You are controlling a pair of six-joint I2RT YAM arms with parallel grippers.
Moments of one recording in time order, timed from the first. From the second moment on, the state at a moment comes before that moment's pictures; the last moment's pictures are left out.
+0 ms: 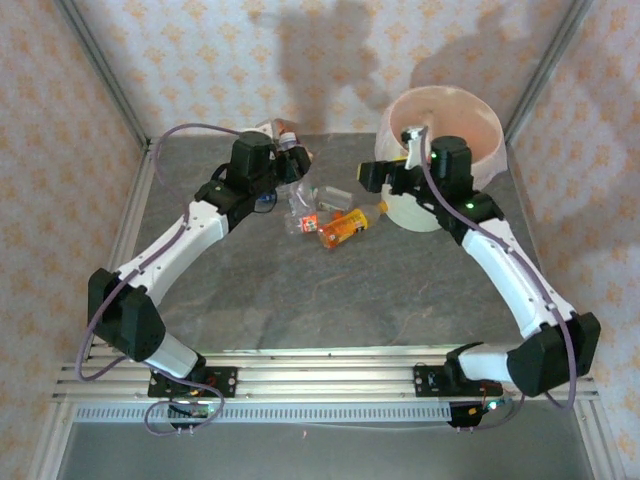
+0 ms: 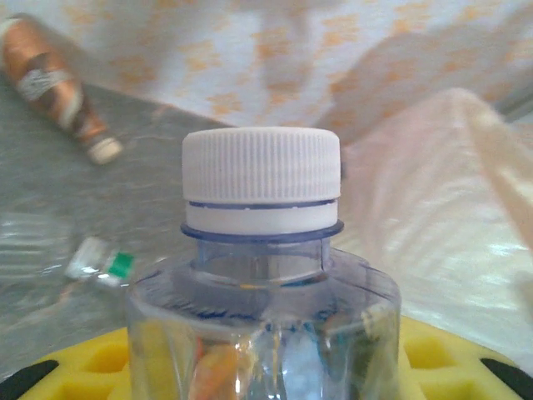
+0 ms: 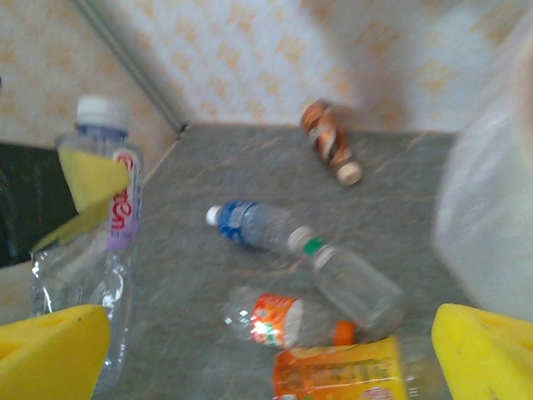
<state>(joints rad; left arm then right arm) -0.44 1.52 1.38 -0.25 0.03 -0.70 0.34 1.31 1.25 -0.32 -0.38 0.28</state>
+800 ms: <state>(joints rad) -0.52 1.52 1.43 -0.09 0.12 -0.70 0.49 1.45 1.25 -0.10 -0.77 0.43</state>
